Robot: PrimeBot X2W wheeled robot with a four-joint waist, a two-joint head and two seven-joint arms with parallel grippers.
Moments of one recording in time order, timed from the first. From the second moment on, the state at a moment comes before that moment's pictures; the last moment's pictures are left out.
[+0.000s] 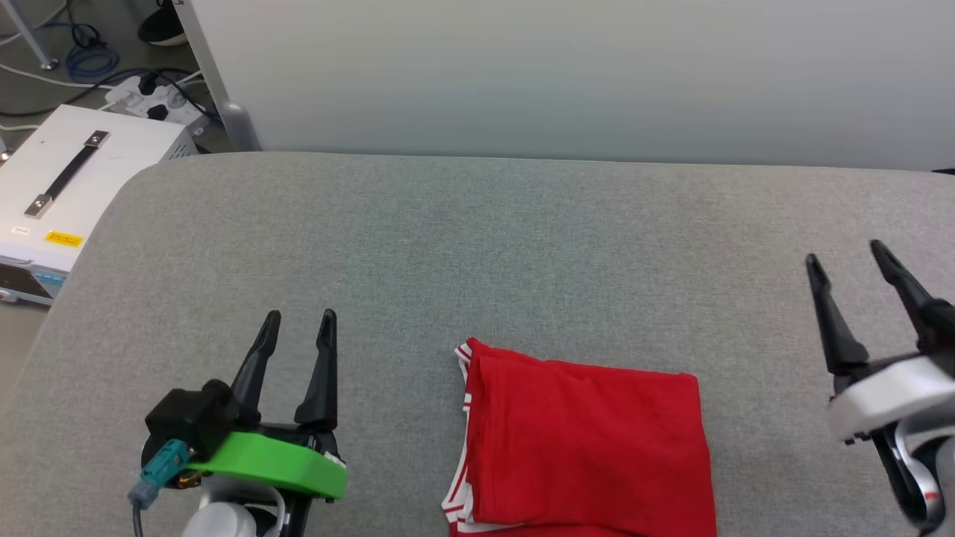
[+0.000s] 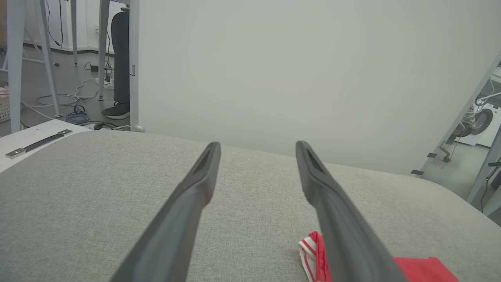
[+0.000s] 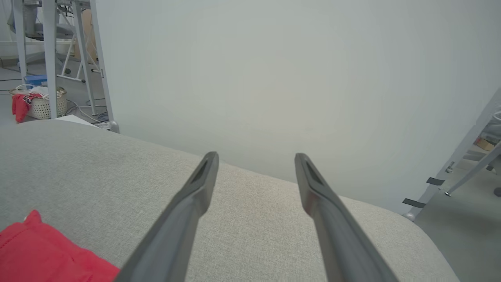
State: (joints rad) left arm -0.05 0.17 -0.13 0.07 -0.43 -0.10 -0.26; right arm -0.14 -0.31 0.03 0.02 0.19 0.13 -0.09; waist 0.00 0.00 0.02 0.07
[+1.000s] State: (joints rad) left arm -0.03 0.12 -0.09 0.06 -0.31 -0.13 -0.26; right arm 0.04 -0.13 -0.06 -0.09 0.11 0.13 -0.14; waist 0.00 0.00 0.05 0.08
